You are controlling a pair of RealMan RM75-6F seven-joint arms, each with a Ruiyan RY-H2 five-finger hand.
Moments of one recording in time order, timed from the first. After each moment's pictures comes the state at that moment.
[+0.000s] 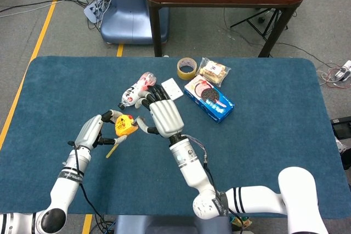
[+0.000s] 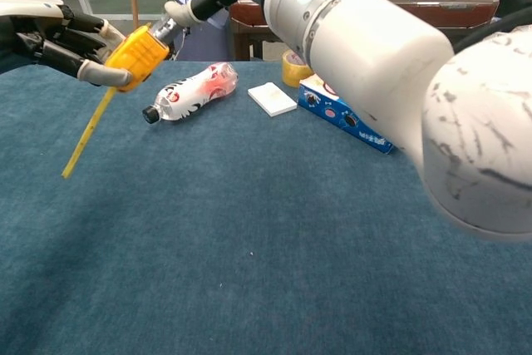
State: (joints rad) left arm -0.66 -1.26 -0.31 -2.04 0.69 1.16 0.15; right arm 1.04 -1.85 0.47 -1.63 -0.92 1.25 -0.56
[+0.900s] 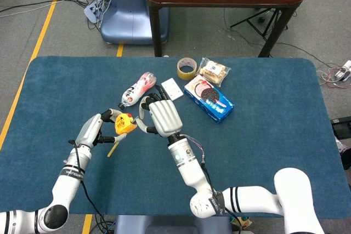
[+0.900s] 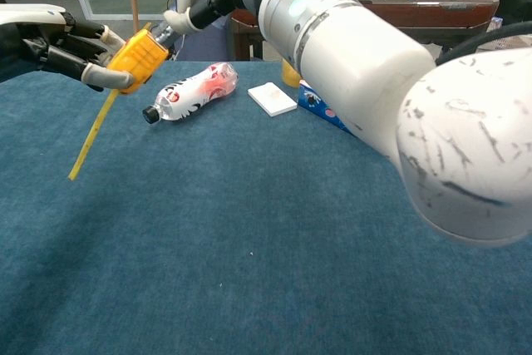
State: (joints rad) left arm -0.66 -1.28 -0.32 -1.99 0.68 1.14 0.11; right arm 1.04 -1.88 0.47 -1.58 -0.92 1.24 -0.54
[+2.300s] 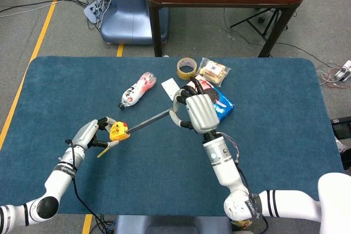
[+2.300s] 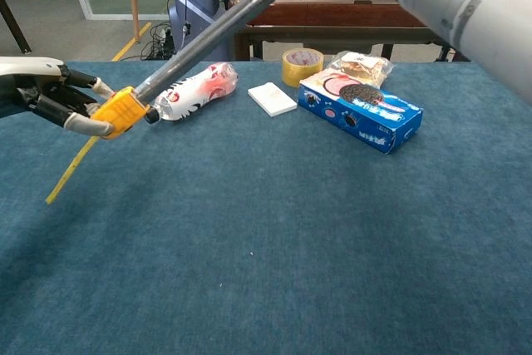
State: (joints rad) left arm -0.66 -1.25 -0.24 -1.79 0.71 0.89 0.01; right arm 0.83 -1.60 0.38 -1.81 -1.04 1.32 -0.47
